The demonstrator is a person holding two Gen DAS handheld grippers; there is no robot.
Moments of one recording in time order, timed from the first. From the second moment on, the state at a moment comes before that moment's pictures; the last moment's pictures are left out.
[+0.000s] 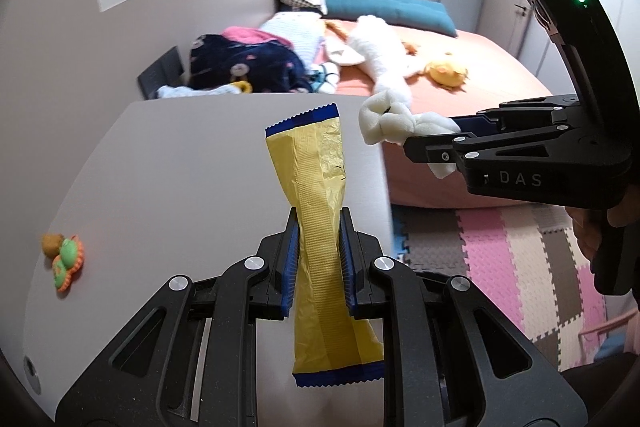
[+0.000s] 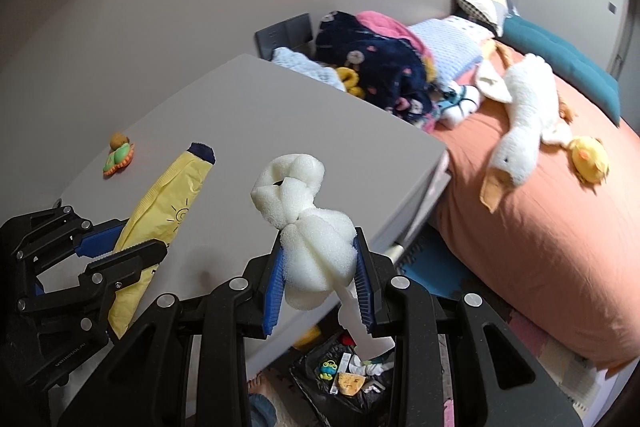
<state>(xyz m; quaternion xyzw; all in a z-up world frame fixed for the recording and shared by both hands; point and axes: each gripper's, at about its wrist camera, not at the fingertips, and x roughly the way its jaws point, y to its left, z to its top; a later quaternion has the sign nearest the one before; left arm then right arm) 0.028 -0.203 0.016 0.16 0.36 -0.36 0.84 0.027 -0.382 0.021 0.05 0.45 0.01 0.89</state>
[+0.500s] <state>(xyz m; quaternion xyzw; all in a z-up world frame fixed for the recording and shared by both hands) -0.025 -0.260 0.007 0.19 0.36 -0.44 0.80 -0.054 -0.442 0.020 0.09 0.44 -0.06 0.89</state>
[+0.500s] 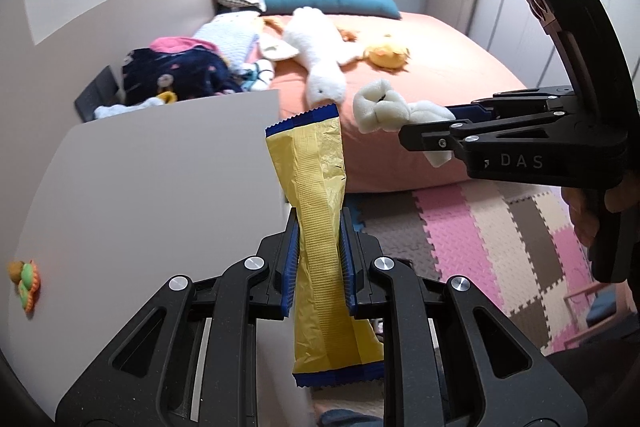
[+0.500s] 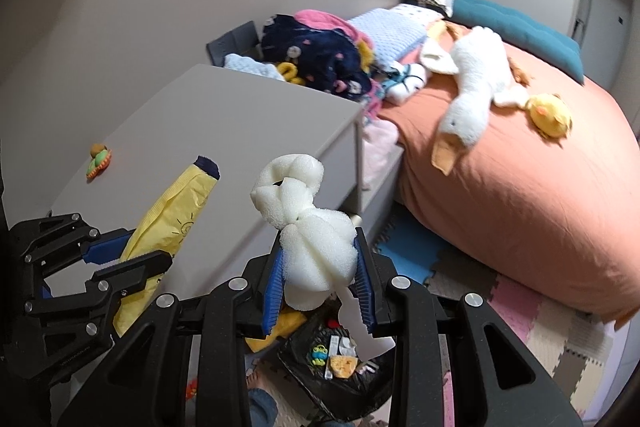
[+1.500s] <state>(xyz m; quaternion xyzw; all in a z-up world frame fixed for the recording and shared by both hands) -0.042 -0.255 -0.015 0.23 0.38 -0.43 0.78 -0.095 -0.466 0.019 0.13 0.42 -0.09 0.89</state>
